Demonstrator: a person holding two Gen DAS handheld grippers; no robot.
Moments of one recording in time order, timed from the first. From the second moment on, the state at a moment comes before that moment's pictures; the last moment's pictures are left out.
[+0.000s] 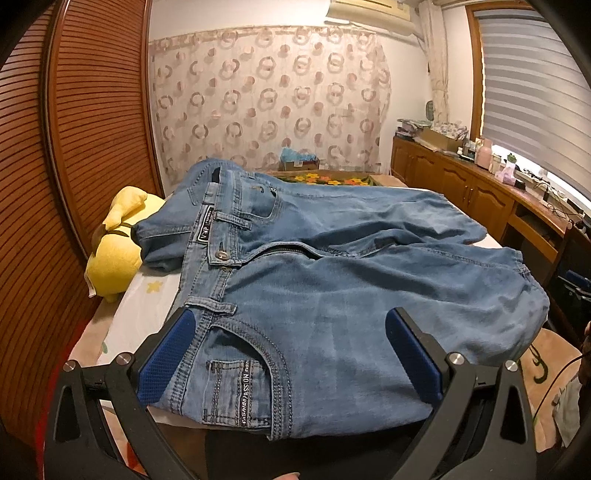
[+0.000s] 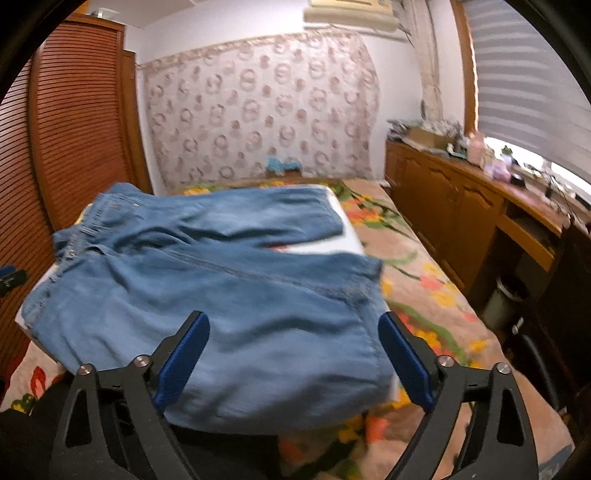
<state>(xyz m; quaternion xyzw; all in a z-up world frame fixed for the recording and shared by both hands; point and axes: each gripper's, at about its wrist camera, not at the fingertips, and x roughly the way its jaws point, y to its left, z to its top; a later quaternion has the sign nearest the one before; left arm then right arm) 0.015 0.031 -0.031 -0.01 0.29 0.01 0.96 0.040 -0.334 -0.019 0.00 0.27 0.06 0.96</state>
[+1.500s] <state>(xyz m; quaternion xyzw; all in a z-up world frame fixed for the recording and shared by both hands) 0.034 0.075 -0.078 -0.02 0.36 0.03 0.93 0.022 -0.344 0.025 0.02 0.31 0.07 0.95</state>
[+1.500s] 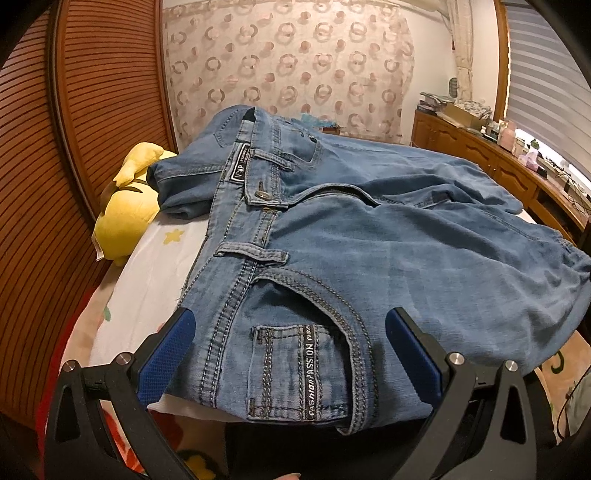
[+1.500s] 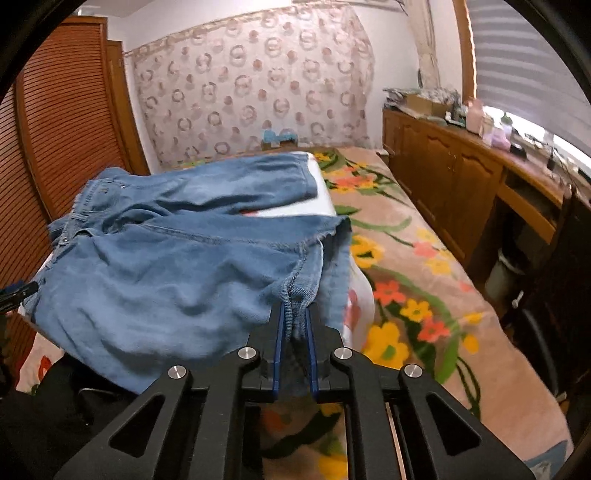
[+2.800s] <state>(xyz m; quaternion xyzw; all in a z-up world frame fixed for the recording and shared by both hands) 0.007 0.136 -0.089 -0.05 0.38 0.00 0.92 0.043 -0.334 0.028 -0.02 0.24 0.13 0.96</state>
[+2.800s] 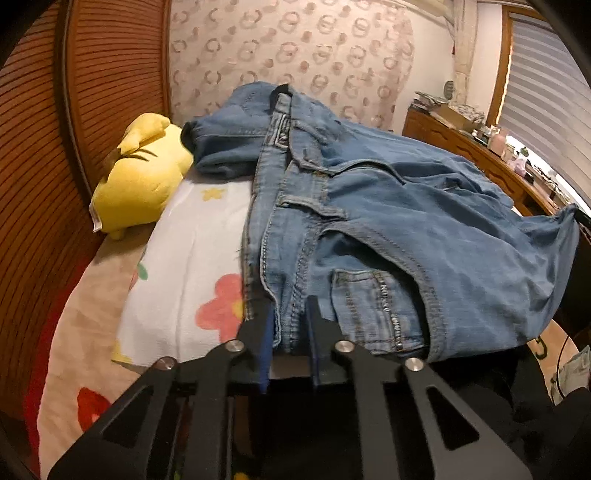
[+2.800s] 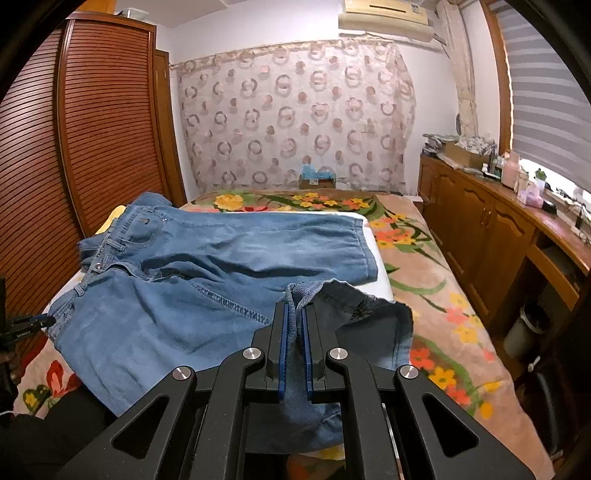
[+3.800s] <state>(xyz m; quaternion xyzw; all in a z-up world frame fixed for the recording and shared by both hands) 0.051 0.091 -0.008 -0.01 0.28 -0.06 0.96 0.178 -0.186 0.003 -0.10 0.28 0.27 0.91</state>
